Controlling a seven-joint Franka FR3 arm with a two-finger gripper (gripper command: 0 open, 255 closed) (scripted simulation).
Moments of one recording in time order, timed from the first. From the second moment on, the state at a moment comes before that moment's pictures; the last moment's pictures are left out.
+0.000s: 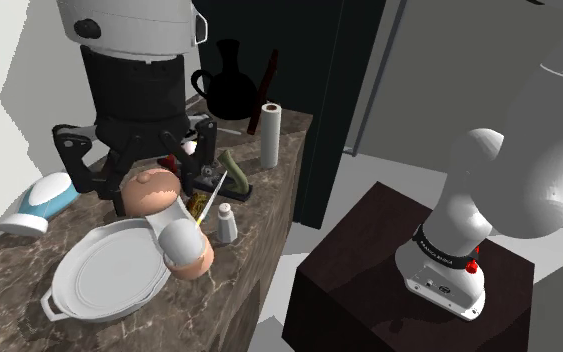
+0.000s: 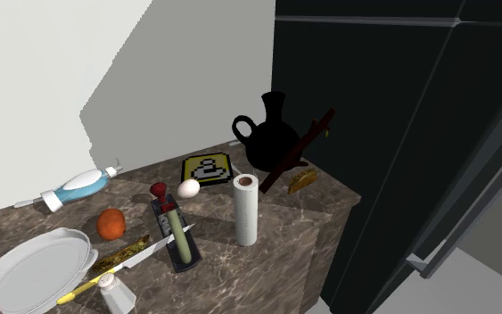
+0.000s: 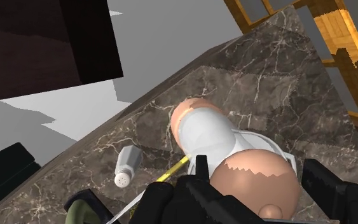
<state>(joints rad) 0.56 -0.01 0.39 -1.81 0.09 1.93 1.10</state>
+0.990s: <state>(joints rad) 0.56 0.02 0.40 -1.98 0.09 2.13 1.09</state>
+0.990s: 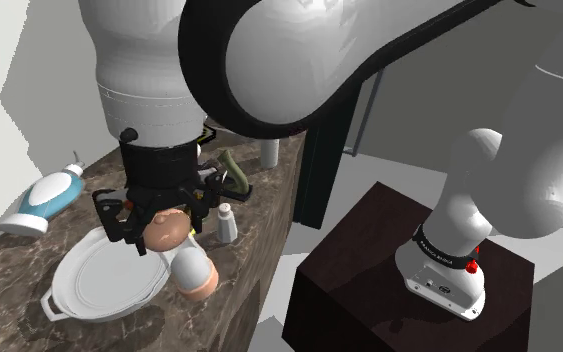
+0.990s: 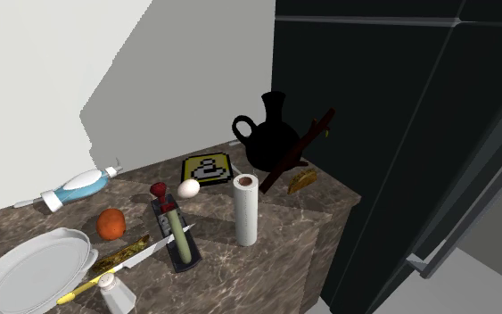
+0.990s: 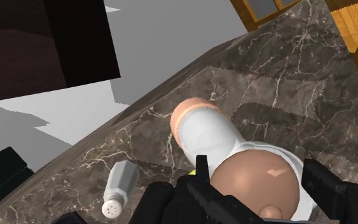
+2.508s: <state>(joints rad) 0.57 0.07 0.40 -2.08 0.07 2.28 1.10</state>
